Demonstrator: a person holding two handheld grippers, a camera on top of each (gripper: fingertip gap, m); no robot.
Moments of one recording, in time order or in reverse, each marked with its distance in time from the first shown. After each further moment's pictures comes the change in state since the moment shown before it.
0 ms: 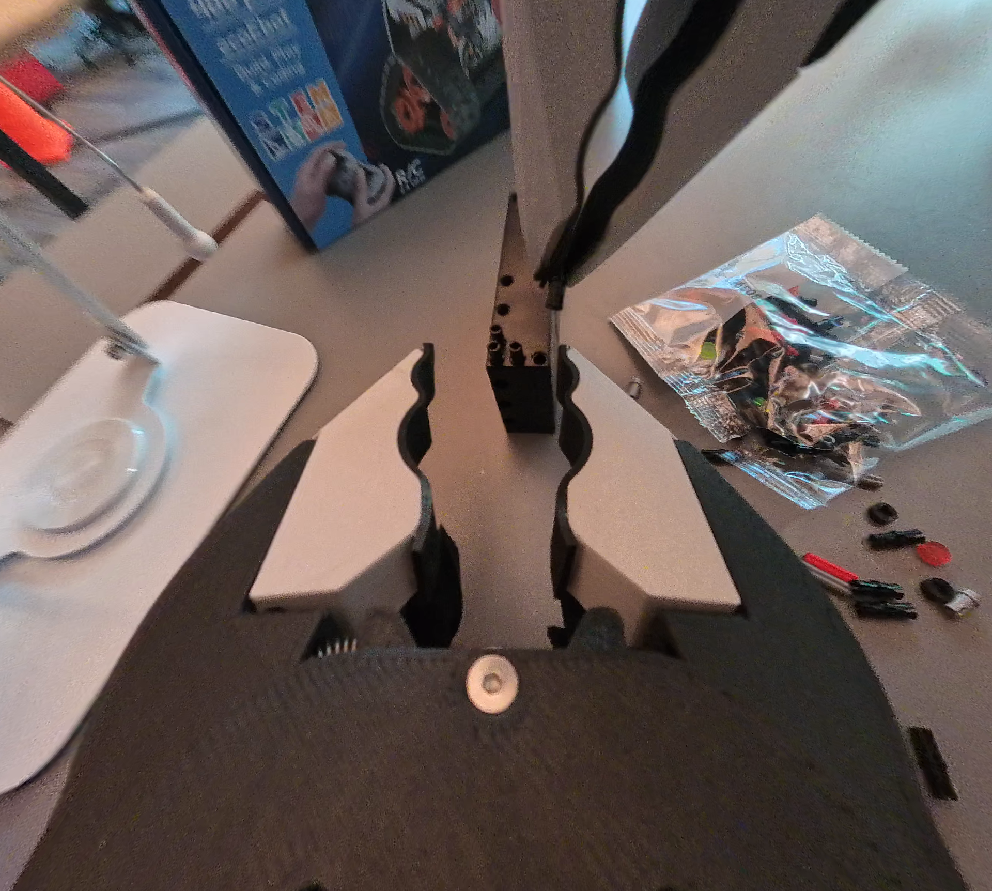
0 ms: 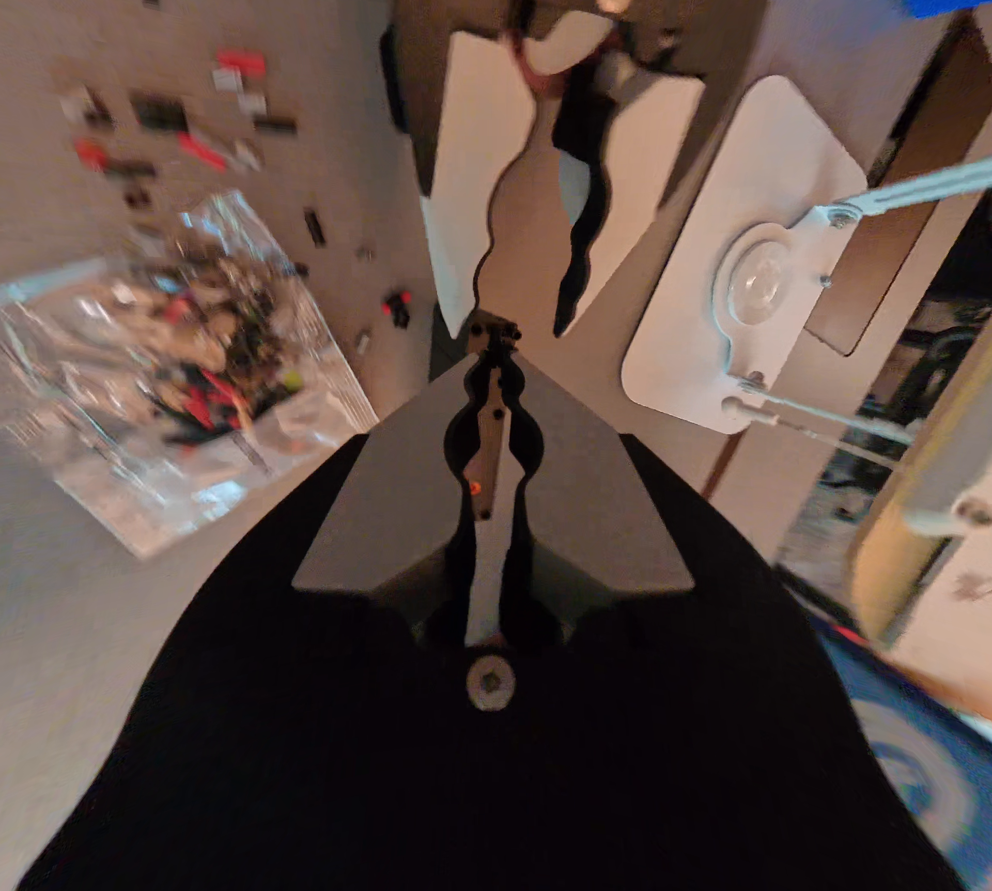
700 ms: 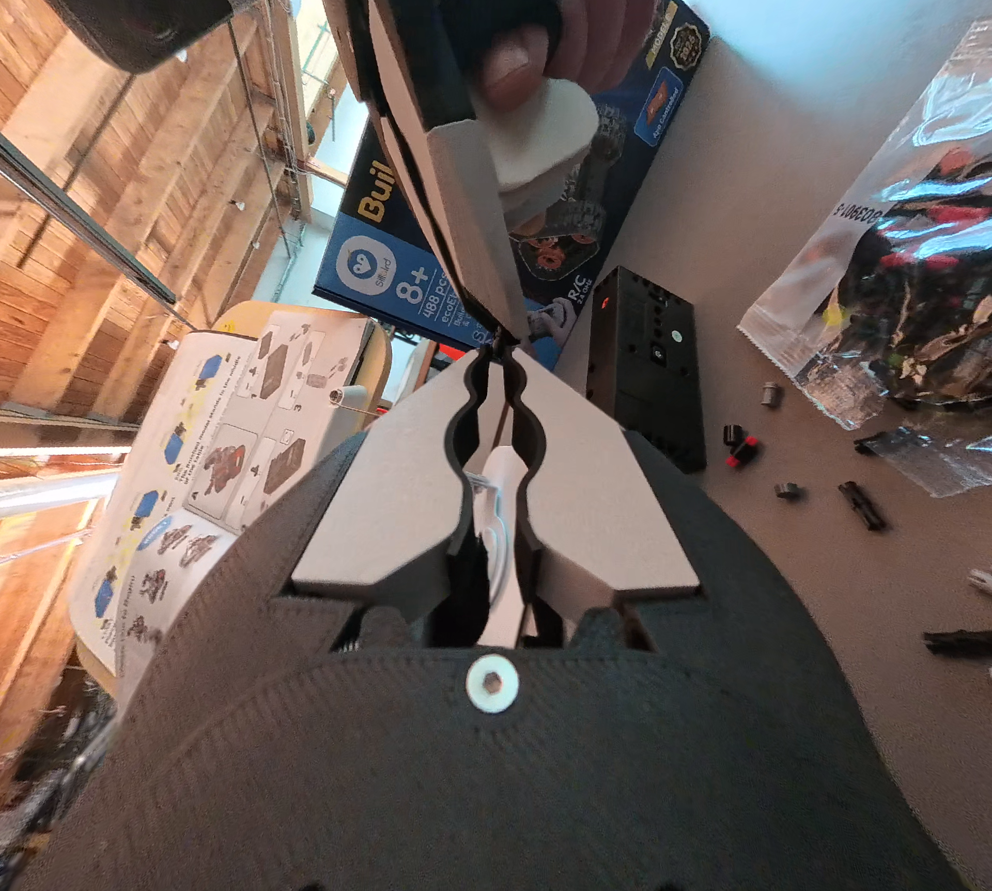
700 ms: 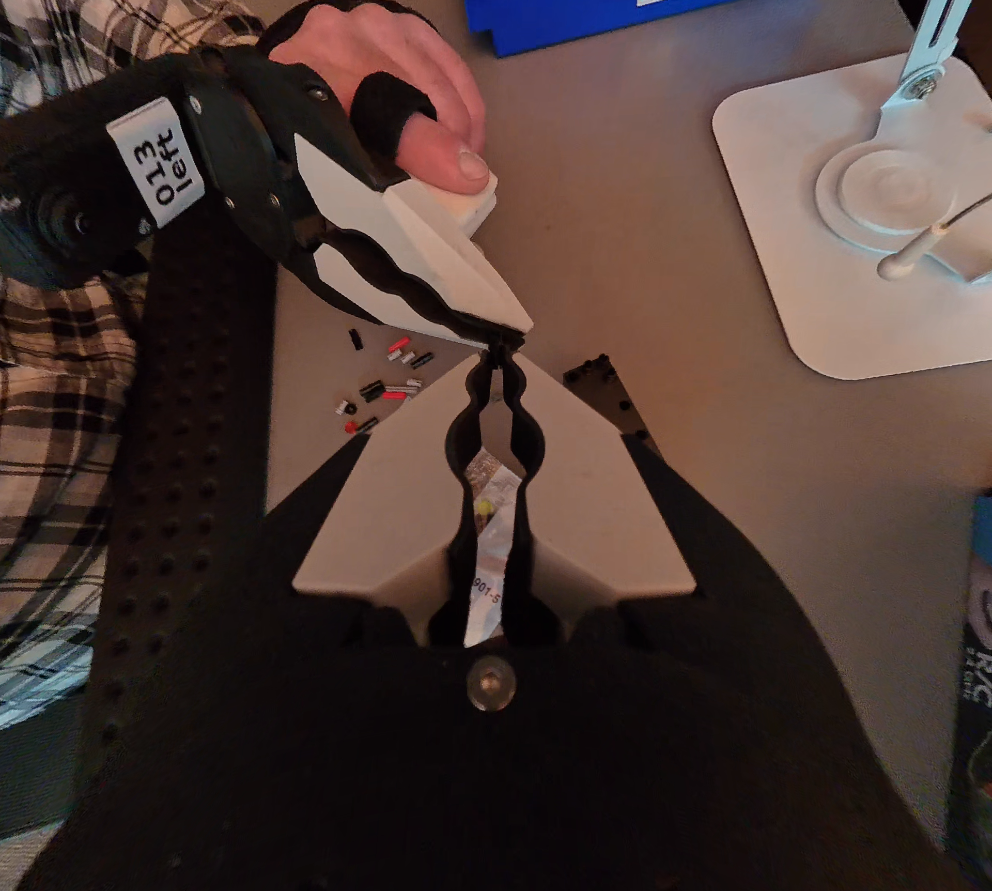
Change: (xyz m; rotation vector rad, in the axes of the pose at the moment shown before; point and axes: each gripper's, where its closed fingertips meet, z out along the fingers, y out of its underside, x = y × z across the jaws) left arm 0.024 -0.061 -0.032 0.116 -0.487 0.837; right arm -0.013 -0.017 -0.035 0.505 -0.188 0.704
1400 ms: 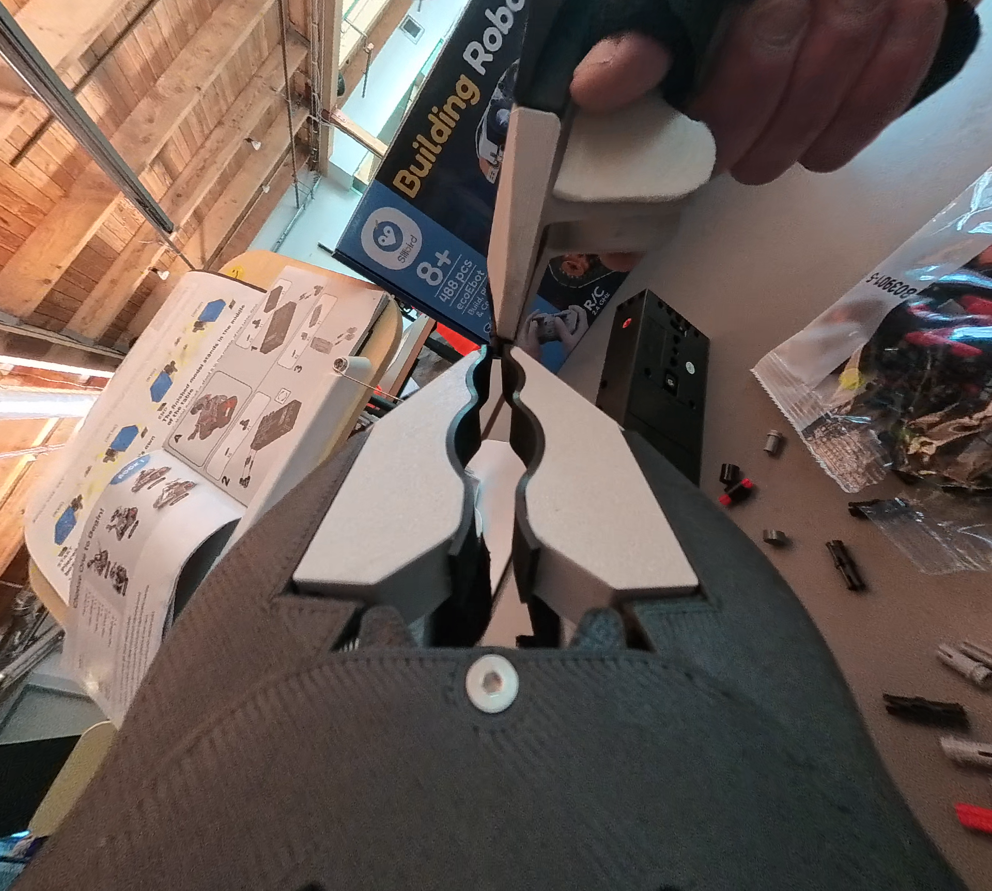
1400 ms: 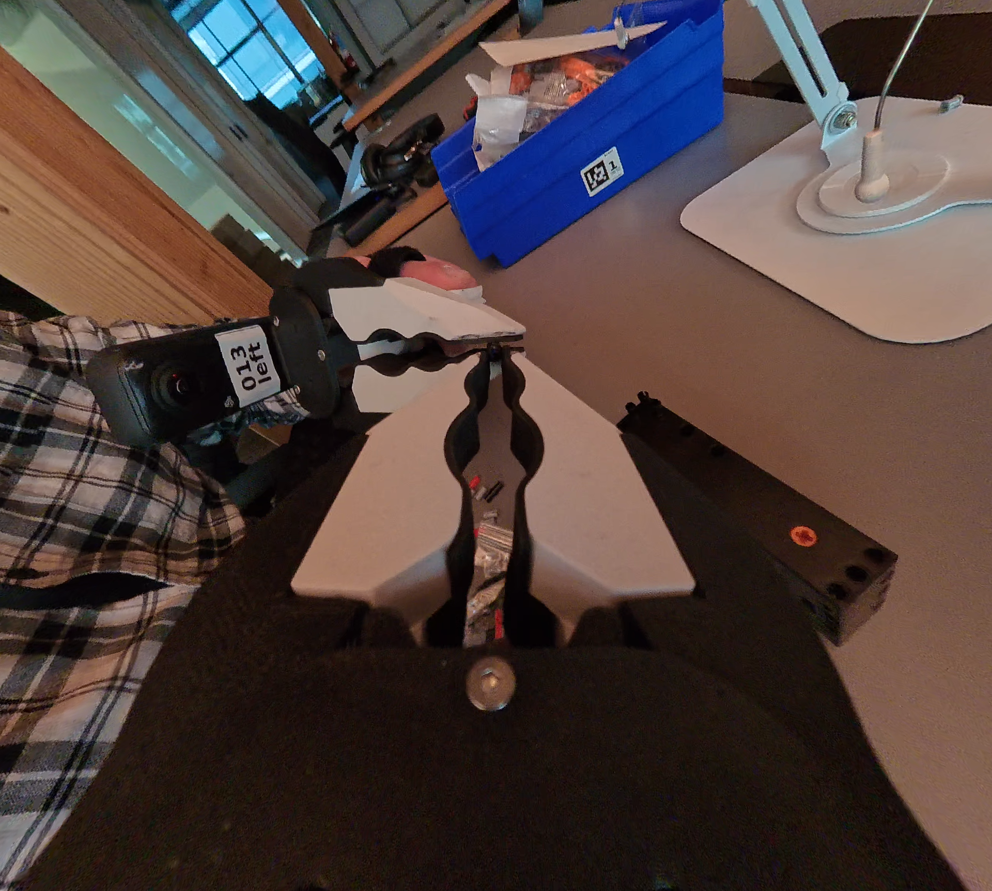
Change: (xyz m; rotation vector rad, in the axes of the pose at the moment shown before) left arm -0.011 0.000 0.000 -0.024 -0.066 -0.166; right arm 0.002 -0.017 -0.008 0.505 -0.049 0.393
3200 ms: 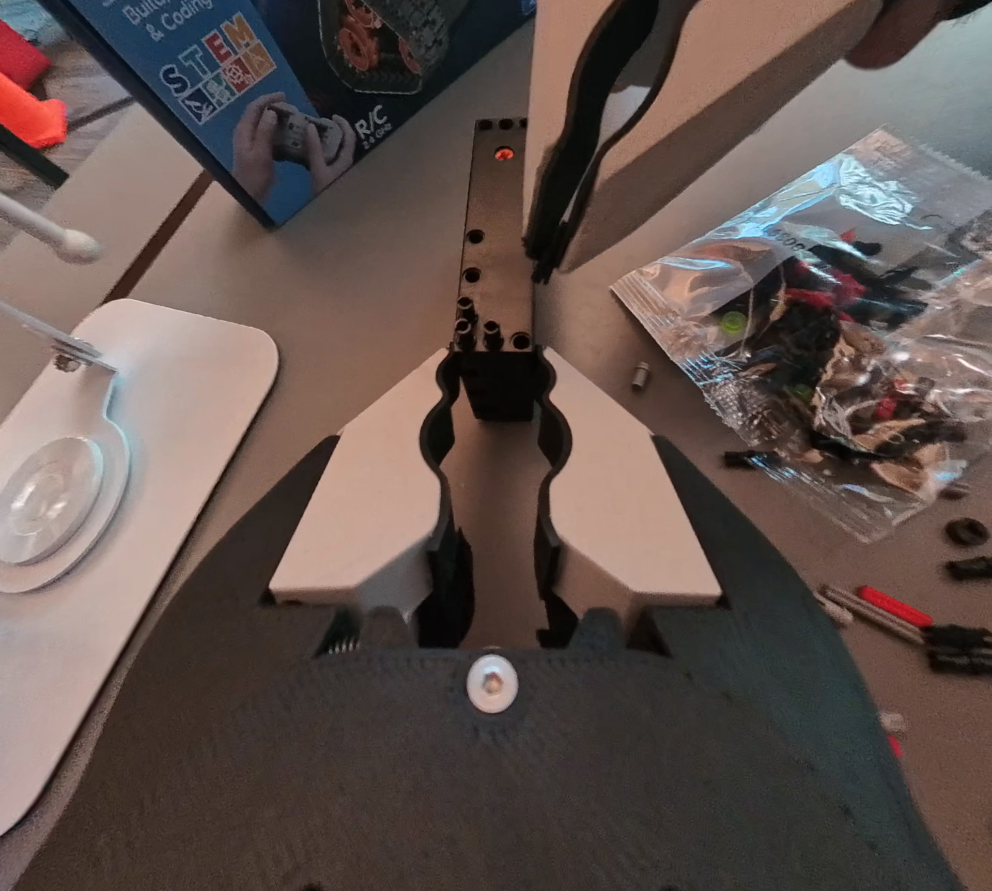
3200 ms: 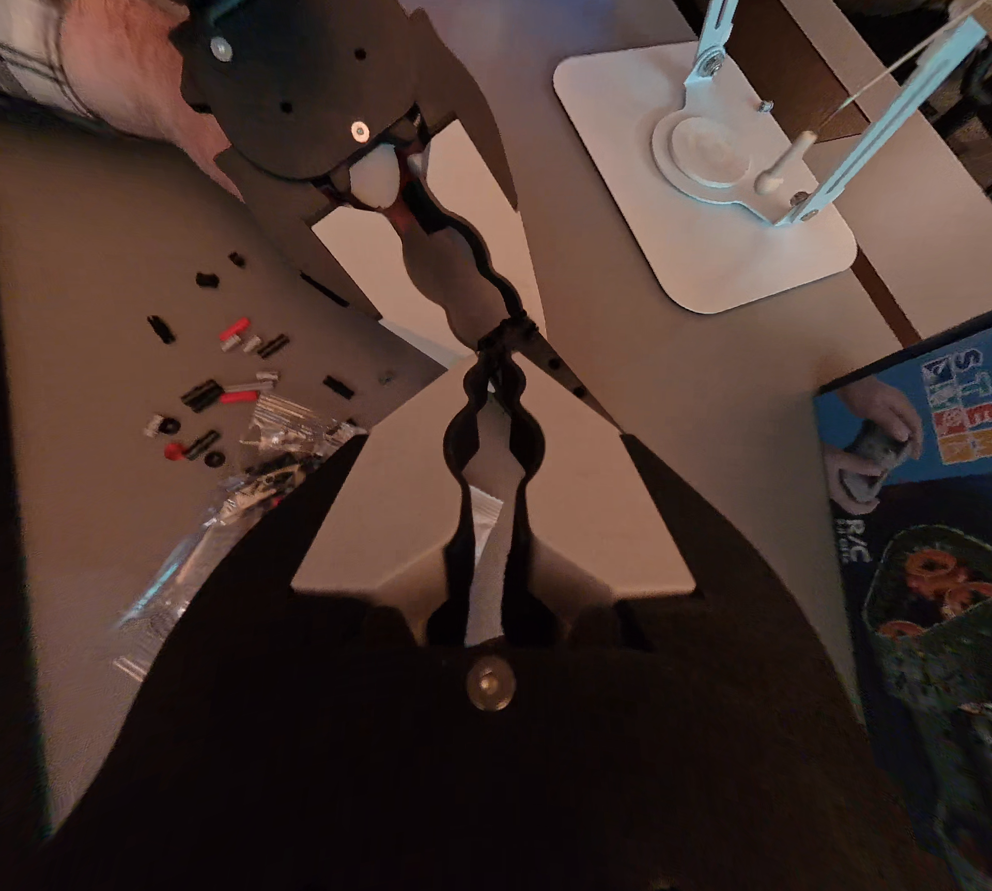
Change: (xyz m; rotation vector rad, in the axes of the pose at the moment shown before) left arm 0.079 0.071 0.031 -0.247 0.570 -0.549; right arm 0.052 0.043 -0.001 -0.418 0.421 -0.581
